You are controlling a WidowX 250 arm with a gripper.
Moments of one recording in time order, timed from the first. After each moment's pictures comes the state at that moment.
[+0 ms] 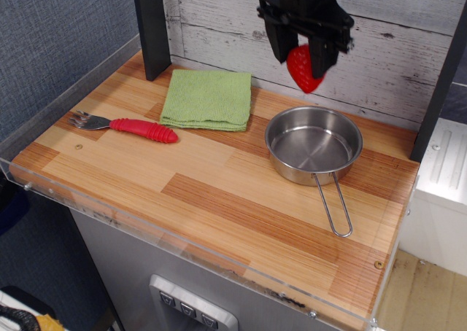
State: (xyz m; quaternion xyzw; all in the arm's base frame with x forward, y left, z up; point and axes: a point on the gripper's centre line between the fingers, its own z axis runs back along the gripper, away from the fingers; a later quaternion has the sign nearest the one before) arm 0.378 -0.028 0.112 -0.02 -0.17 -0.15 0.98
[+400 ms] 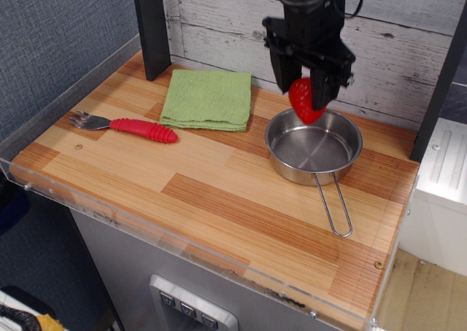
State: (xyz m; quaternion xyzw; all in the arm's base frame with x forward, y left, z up) arm 0.369 -0.034 0.079 -0.02 -0.11 -0.18 0.98
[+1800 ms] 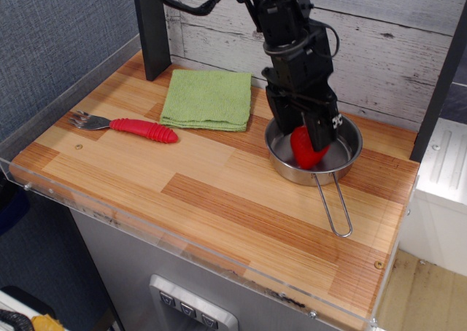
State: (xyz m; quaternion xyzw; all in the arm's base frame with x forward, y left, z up) arm 0.356 -0.044 0.040 -0.12 -0.09 -0.23 0.96
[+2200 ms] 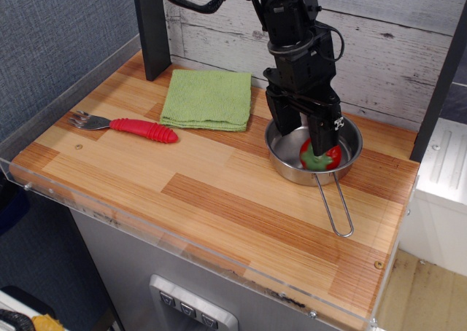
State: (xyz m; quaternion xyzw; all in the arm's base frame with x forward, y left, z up) arm 0.357 -0.042 0.041 -0.11 -0.08 -0.23 0.96
